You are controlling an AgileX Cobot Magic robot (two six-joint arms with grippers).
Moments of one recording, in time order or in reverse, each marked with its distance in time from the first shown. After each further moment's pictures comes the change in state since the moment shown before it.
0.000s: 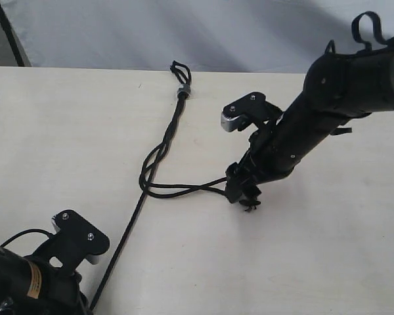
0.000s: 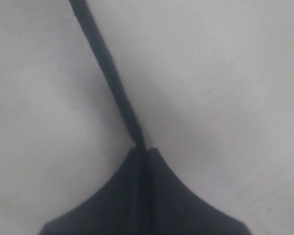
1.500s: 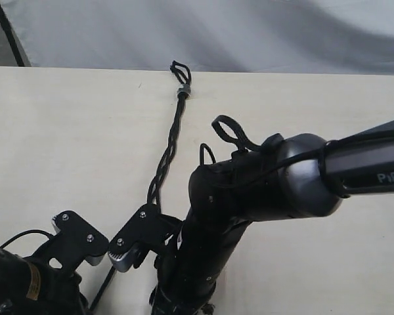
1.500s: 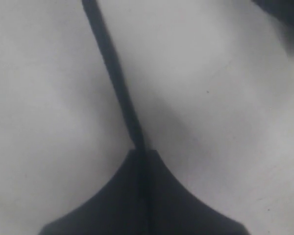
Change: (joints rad) left arm -0.002 0.000 0.000 0.007 -0.006 0.007; right arm 0.546 0.049 0.102 0.061 0.006 0.109
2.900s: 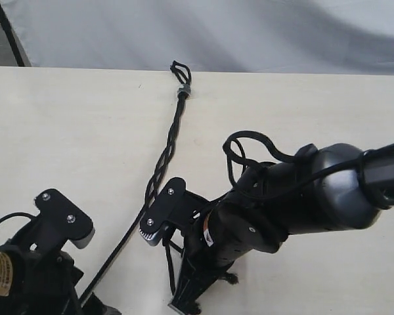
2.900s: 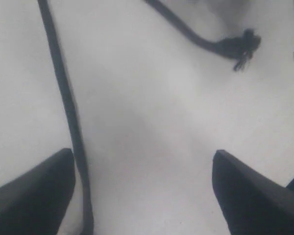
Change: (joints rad) left arm -0.005 -0.252 0.006 -0.009 0.017 -0.015; right arm -0.033 -0.065 0.123 -0.514 -0.311 0.422
